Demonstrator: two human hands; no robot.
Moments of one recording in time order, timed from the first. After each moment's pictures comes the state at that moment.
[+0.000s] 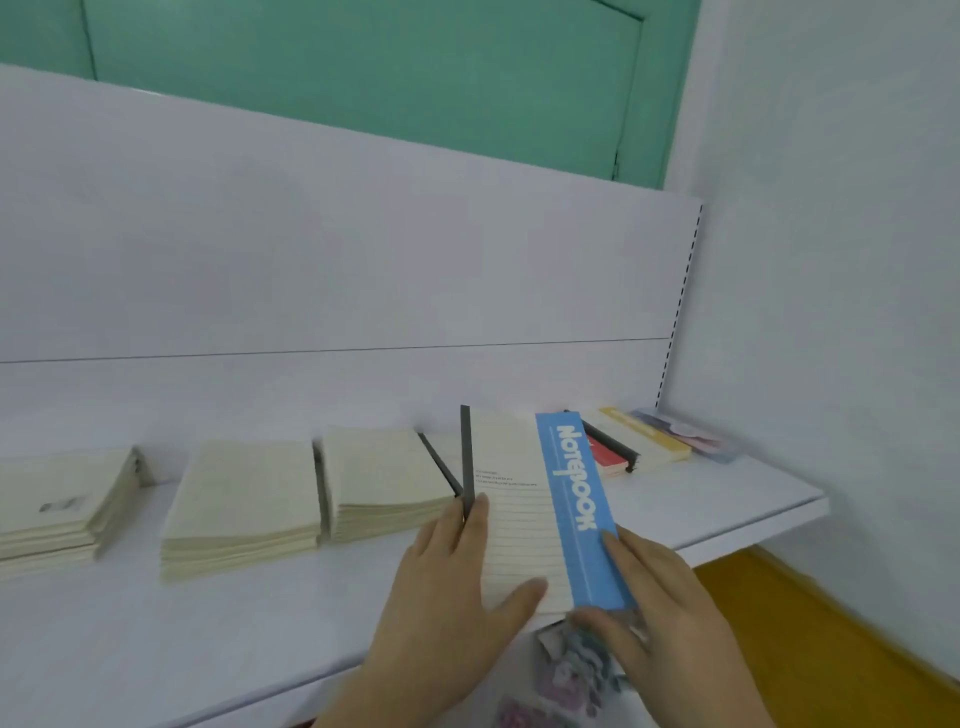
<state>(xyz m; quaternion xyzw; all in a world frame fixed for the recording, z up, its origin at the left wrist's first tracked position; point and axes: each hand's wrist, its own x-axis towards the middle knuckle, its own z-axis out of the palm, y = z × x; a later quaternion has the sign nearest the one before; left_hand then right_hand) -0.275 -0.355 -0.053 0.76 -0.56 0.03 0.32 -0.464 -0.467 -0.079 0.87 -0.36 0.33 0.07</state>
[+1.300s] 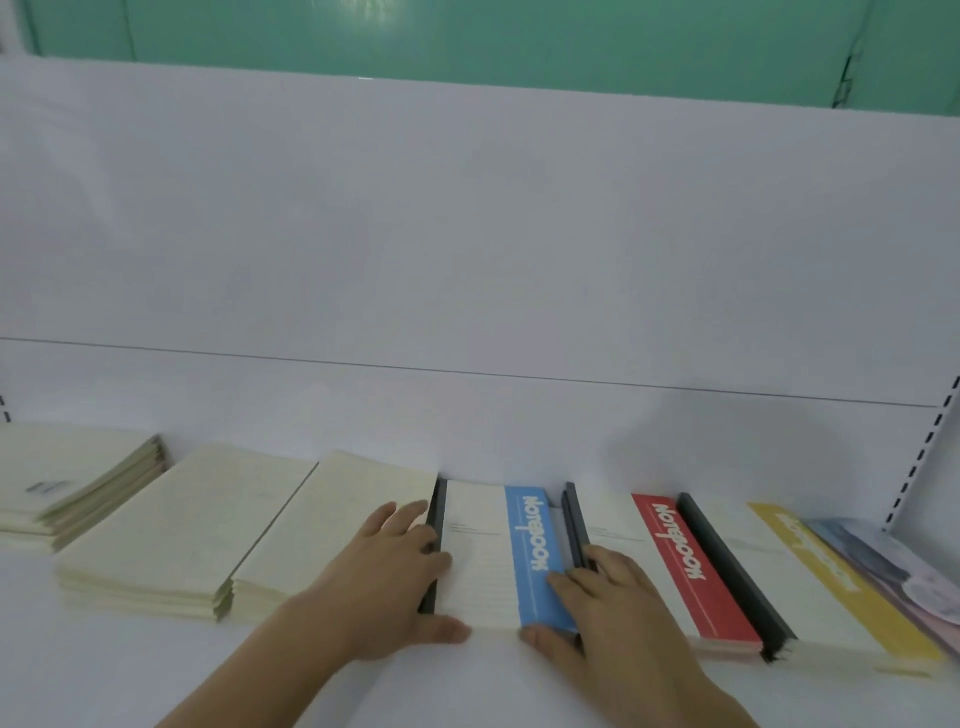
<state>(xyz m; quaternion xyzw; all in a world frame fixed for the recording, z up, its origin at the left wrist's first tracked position) -0.160 -0.534 -0.071 0.86 -0.50 0.05 -0.08 -0.311 -0.750 -0.119 0.95 -0.08 0.27 0.11</state>
